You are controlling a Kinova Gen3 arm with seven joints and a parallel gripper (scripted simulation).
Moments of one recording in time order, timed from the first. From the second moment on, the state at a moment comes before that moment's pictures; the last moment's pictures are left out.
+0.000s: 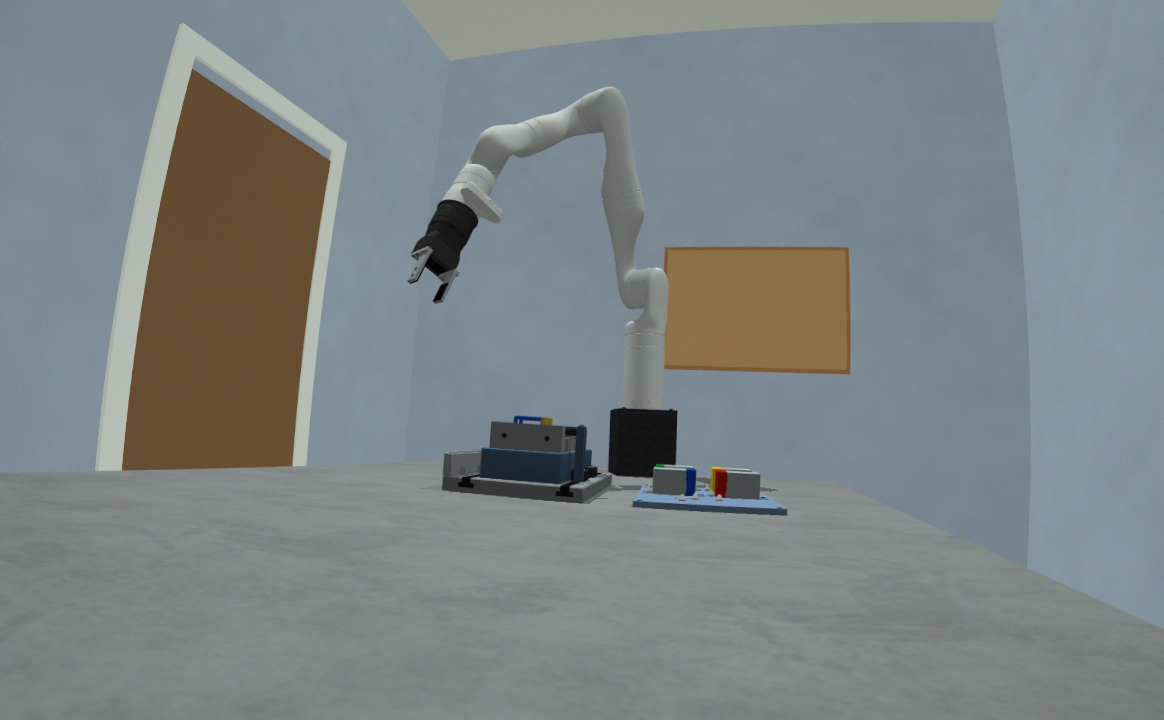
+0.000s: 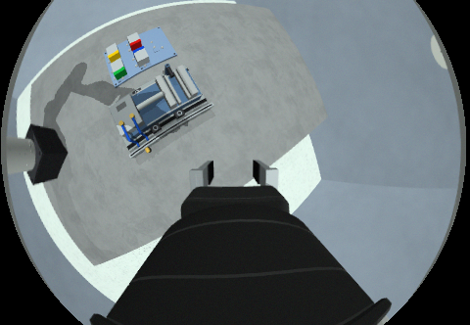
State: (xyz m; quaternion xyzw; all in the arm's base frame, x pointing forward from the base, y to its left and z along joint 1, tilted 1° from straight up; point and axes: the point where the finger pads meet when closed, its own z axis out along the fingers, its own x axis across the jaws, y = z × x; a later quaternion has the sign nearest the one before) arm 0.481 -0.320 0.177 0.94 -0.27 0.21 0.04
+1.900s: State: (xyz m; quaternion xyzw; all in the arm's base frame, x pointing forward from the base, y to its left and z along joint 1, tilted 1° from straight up) arm 0.465 -0.214 0.179 1.00 -0.01 0.02 0.01
